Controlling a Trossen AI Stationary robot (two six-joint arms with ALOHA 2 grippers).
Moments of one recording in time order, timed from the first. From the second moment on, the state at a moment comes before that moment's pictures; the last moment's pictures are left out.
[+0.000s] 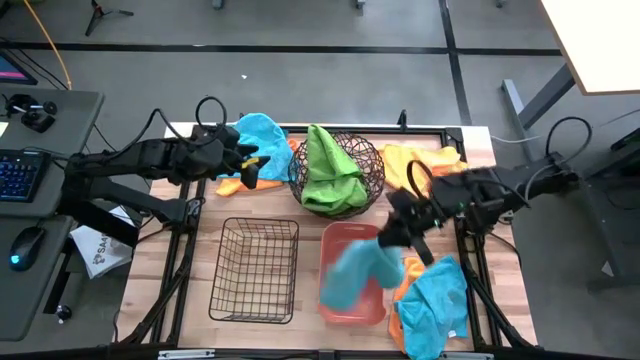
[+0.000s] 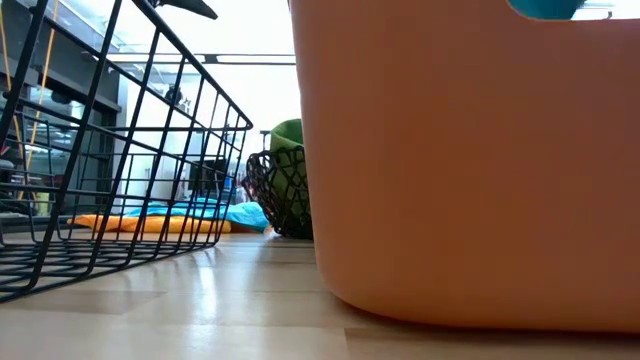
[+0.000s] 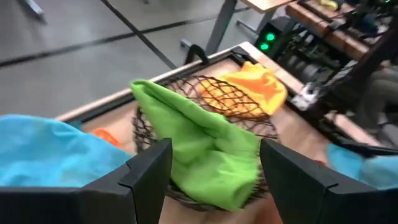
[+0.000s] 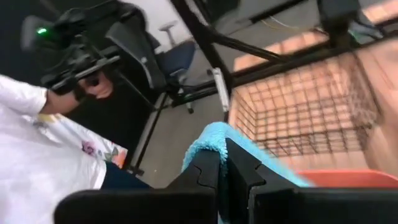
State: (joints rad) left arm -0.02 1.04 1.27 -0.80 -0.55 -0.67; right arm 0.35 1.21 1.34 -0.44 -0.10 0.54
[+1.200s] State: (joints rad) left arm -0.40 1.02 1.27 -0.63 -0.59 -0.50; right arm 0.40 1.44 1.35 -0.11 0.19 0.43
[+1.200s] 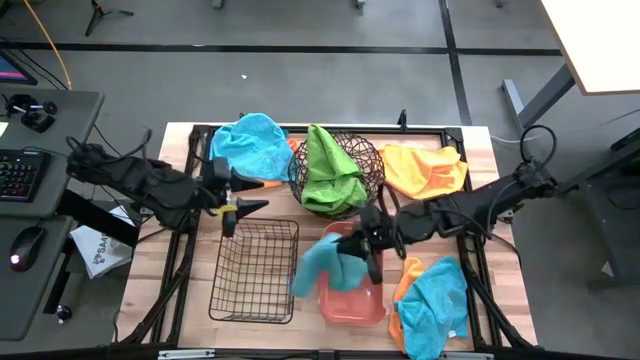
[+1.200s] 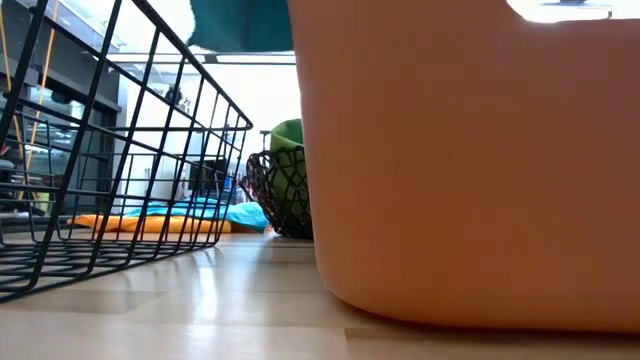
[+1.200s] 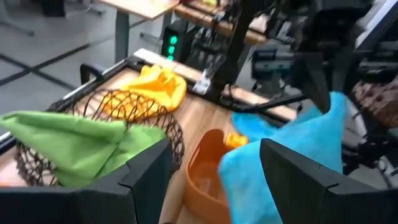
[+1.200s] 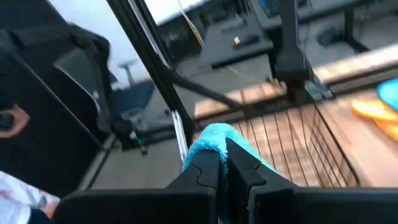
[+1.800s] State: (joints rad) left arm -0.40 0.83 1.27 -0.37 -0.67 -0.31; right arm 0.24 1.88 1.53 0.51 -0.04 0.24
